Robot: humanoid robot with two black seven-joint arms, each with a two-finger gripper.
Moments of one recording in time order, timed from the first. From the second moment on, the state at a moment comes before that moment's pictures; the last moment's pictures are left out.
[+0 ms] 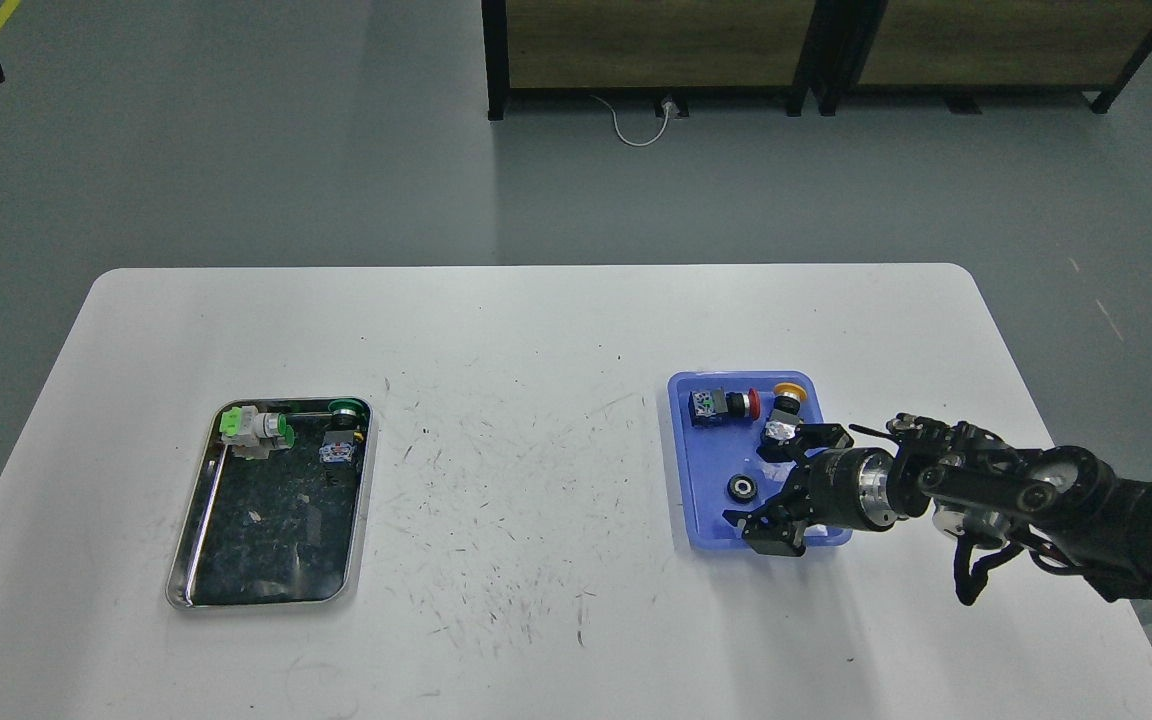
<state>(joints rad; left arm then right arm) -1.11 0.80 -0.34 -0.73 0.23 -0.07 -0.09 0.87 -0.51 -0.28 0.95 -0.46 0.21 0.15</state>
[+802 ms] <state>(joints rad) -1.11 0.80 -0.34 -0.72 0.23 -0.07 -0.09 0.87 -0.48 -0.27 0.91 -0.45 0.22 0.15</state>
